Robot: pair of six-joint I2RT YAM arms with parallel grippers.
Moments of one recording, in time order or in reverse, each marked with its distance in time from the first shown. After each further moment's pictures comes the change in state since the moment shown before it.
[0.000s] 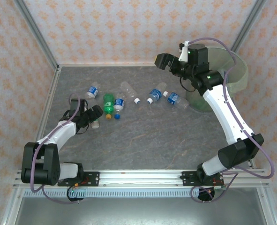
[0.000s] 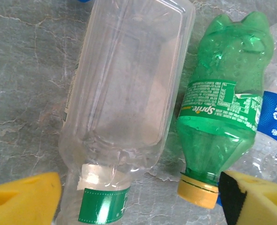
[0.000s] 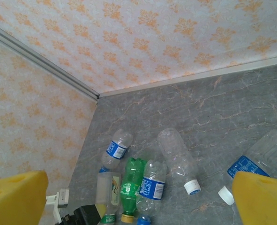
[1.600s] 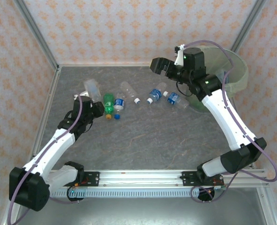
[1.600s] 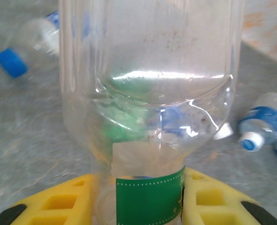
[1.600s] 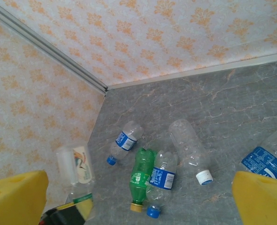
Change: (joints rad) left arm -0.251 -0.272 0.105 -0.092 -0.209 0.057; right arm 0.085 -0.054 -0.037 -0.003 0.053 0.011
